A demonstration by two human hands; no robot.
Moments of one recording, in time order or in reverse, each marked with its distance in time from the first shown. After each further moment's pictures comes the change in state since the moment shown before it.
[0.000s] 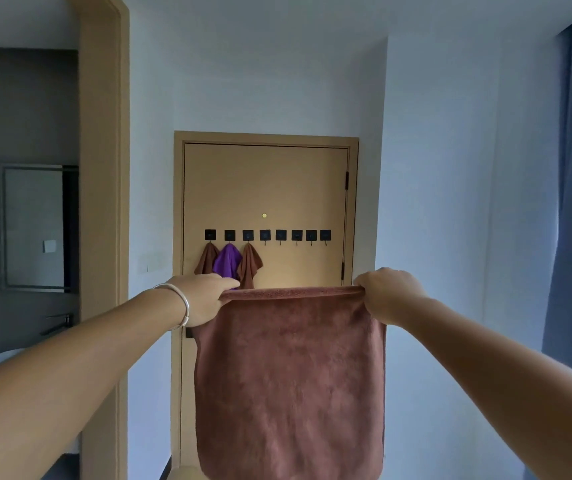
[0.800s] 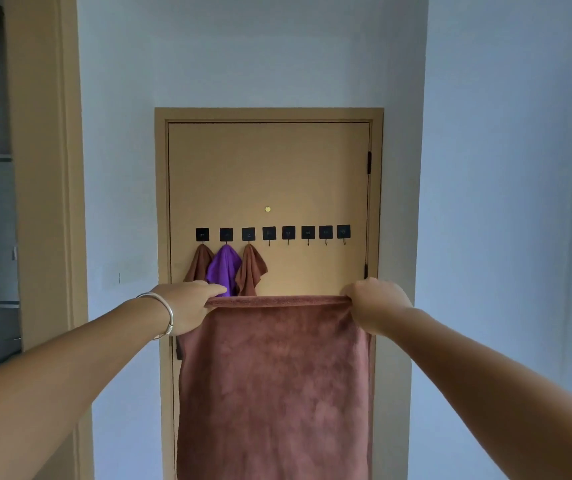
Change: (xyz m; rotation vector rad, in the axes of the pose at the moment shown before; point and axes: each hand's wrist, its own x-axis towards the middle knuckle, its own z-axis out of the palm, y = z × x) left_hand 0.250 -0.107 0.126 -0.007 -0.033 -0.031; right_hand 0.246 -0.017 0.193 0.077 -0.048 -0.044
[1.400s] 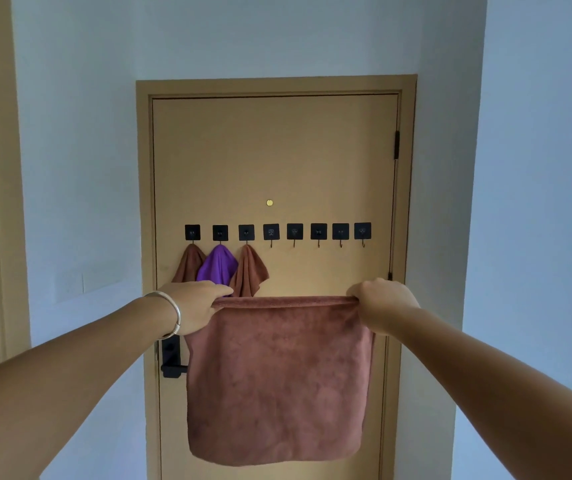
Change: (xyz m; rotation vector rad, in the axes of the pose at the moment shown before) left_hand 0.208 -0.021 0.078 -0.006 -0.023 -0.012; right_hand 0.192 0.063 0.119 0.019 -0.024 -0.033
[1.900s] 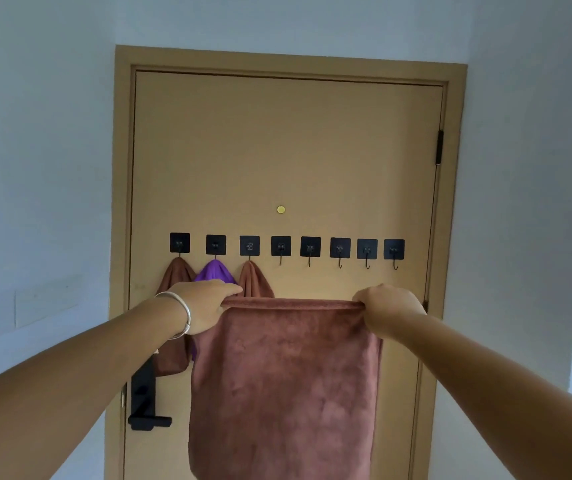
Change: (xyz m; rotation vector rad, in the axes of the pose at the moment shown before) left_hand 0.199 -0.115 0.055 -0.039 0.058 0.072; right_hand 0.207 -0.028 0.083 -0.058 -0.030 0.070
